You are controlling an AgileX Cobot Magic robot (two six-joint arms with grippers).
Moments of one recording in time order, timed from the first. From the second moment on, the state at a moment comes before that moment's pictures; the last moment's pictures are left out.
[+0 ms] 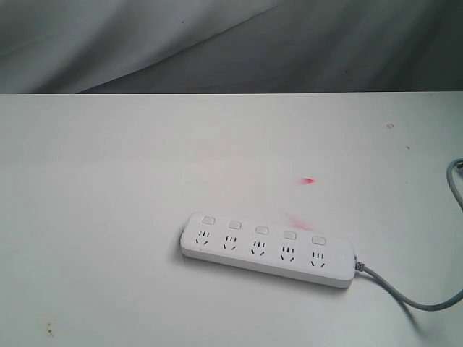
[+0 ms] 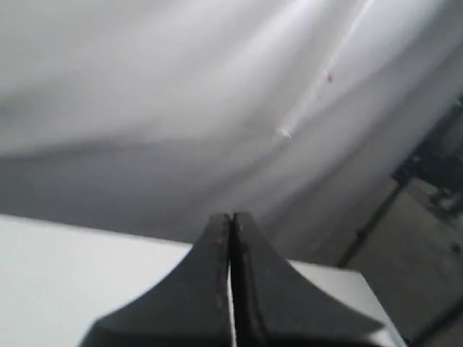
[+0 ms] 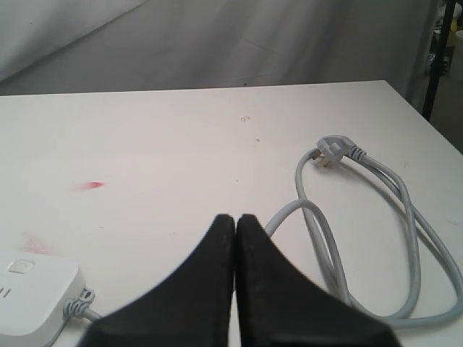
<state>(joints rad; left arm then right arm) 0.17 1.08 -1.33 -0.73 0.66 0.19 -0.05 0.01 0.00 -0.03 0.34 0.06</state>
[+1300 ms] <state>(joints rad) 0.18 0.76 -1.28 -0.33 0.40 0.01 -0.05 0.01 0.00 -0.03 0.34 0.06</state>
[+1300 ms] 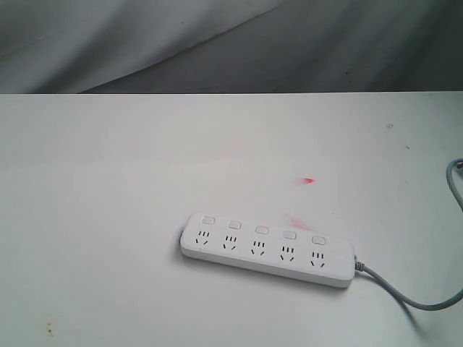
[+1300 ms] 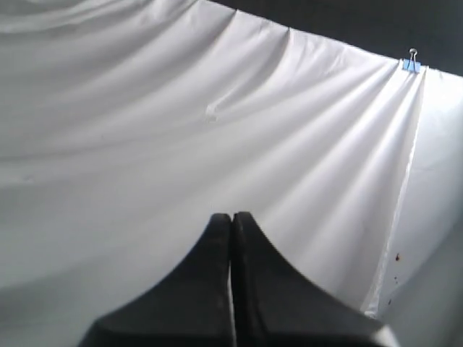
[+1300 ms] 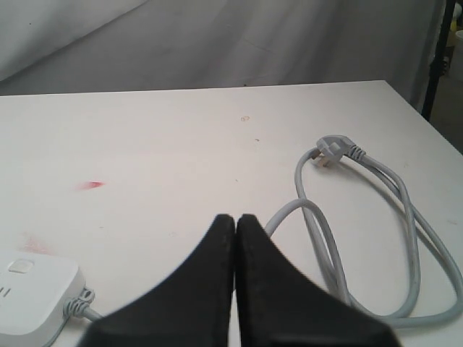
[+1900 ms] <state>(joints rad) 0.08 0.39 -0.47 -0.12 0.21 0.01 -0.05 0.01 0.00 -0.03 0.34 0.06</state>
